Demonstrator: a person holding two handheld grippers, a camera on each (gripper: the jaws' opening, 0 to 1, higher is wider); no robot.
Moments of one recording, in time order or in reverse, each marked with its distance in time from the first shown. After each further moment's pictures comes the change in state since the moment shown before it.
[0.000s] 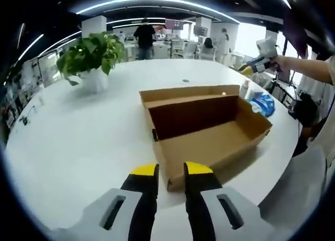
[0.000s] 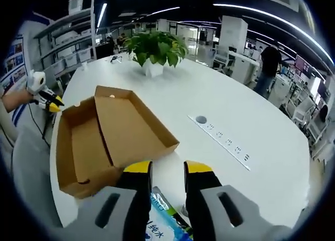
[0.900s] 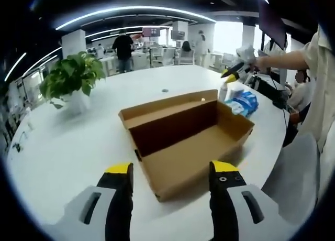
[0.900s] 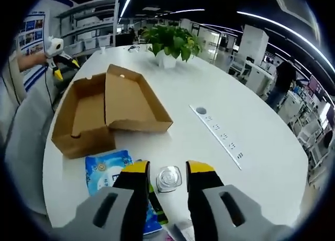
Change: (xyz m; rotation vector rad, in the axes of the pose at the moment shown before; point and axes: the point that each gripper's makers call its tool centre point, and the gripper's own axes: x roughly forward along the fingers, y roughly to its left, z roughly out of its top) left arm -0.012 -0.032 0.027 0.150 -0.059 -0.125; right arm -0.025 -0.033 -0.044 -0.139 0.004 0.086
